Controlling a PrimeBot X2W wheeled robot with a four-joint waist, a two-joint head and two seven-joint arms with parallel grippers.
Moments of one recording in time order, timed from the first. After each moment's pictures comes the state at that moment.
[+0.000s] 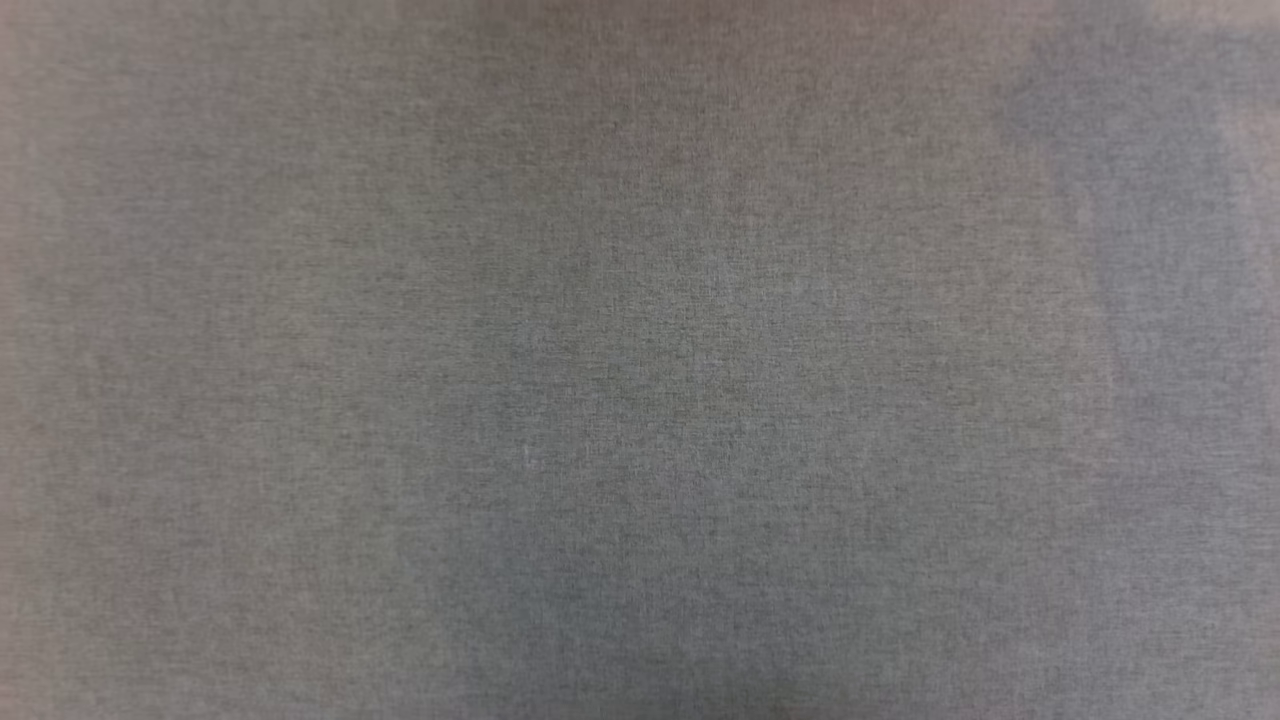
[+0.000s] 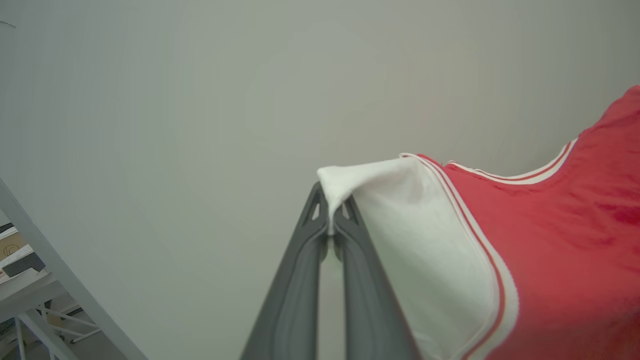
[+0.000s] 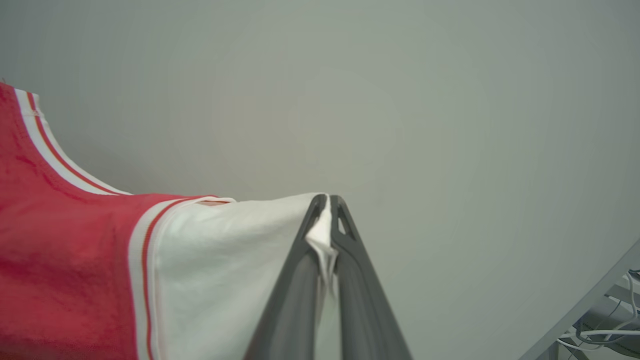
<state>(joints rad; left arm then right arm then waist) -1.90 0.50 -0.87 0.75 -0.69 -0.08 -0.06 -1.78 -0.61 0.54 0.72 0.45 0.13 0.07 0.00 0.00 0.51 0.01</state>
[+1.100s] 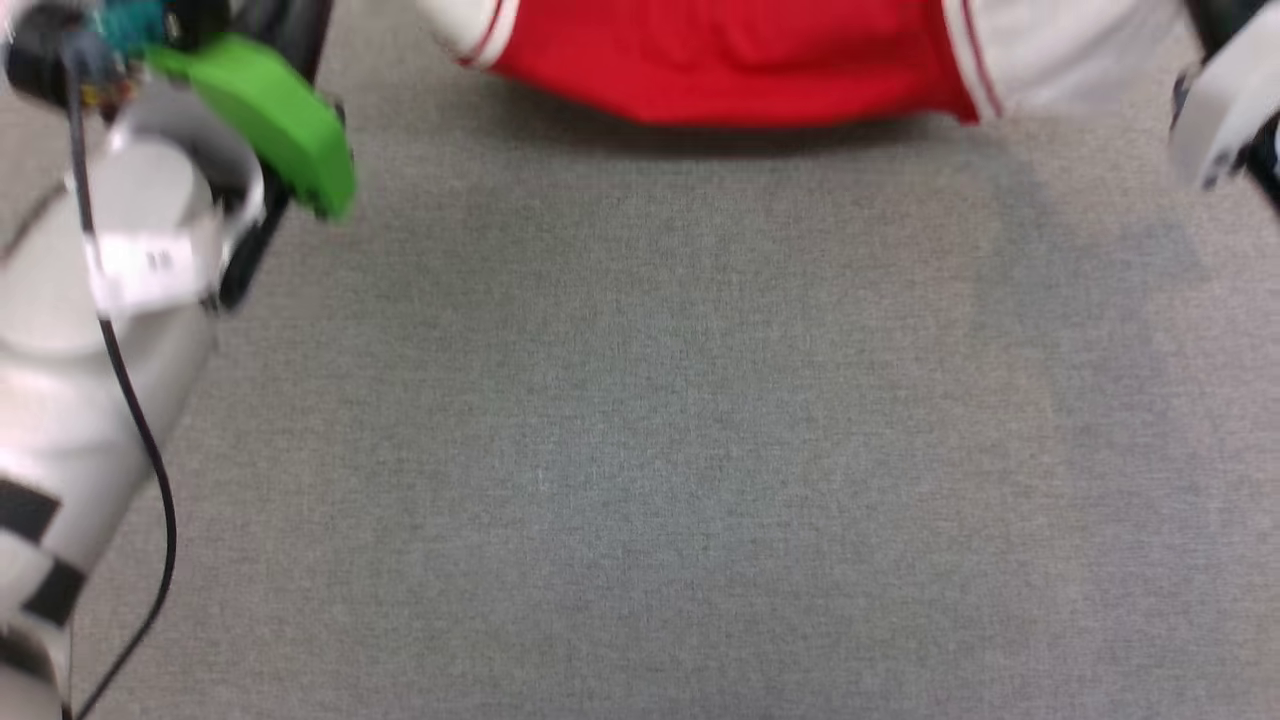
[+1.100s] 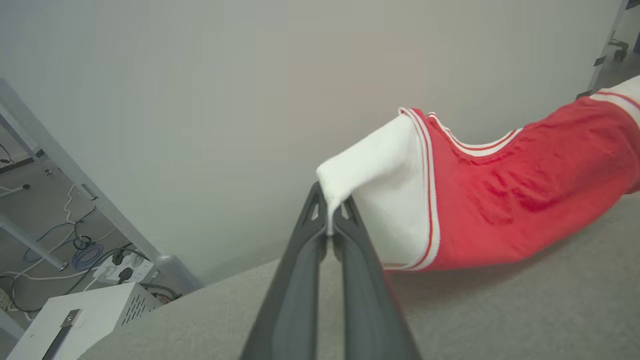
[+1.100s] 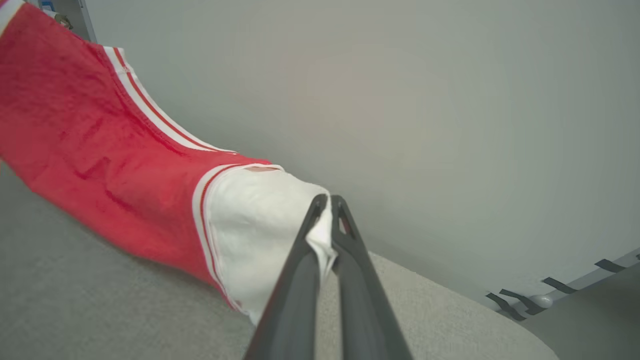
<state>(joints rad) -1.15 0.54 -0.88 0.67 -0.78 -0.06 -0.26 -1.19 -0.60 0.88 0.74 0.75 0.13 -0.17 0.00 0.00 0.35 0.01</state>
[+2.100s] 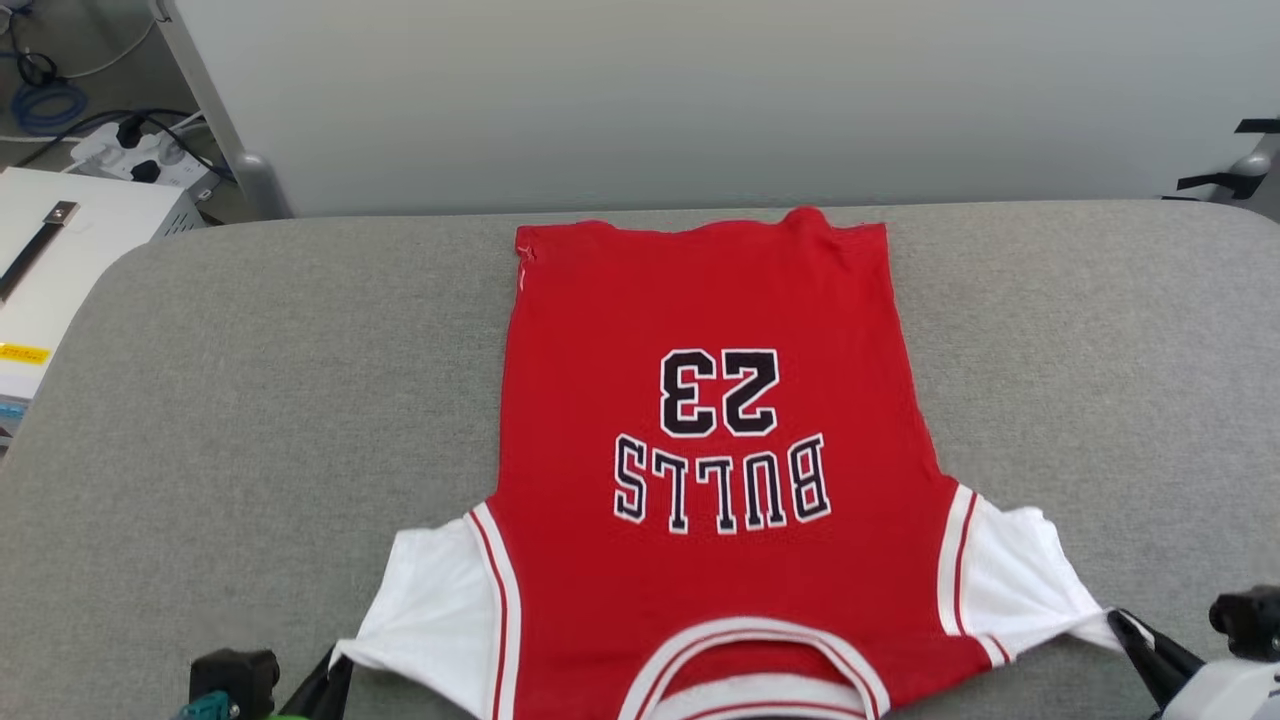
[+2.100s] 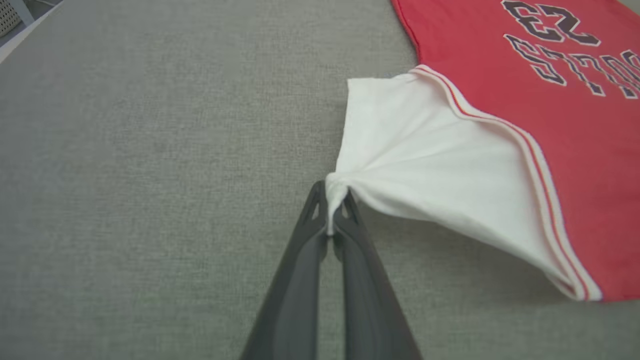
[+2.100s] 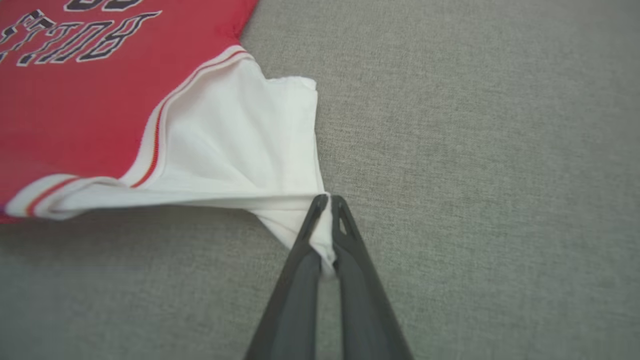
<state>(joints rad) -0.05 0.65 -0.70 0.27 -0.91 0.20 -0.26 -0.18 -0.66 0.69 0.58 0.84 0.13 -0.25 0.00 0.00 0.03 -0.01</state>
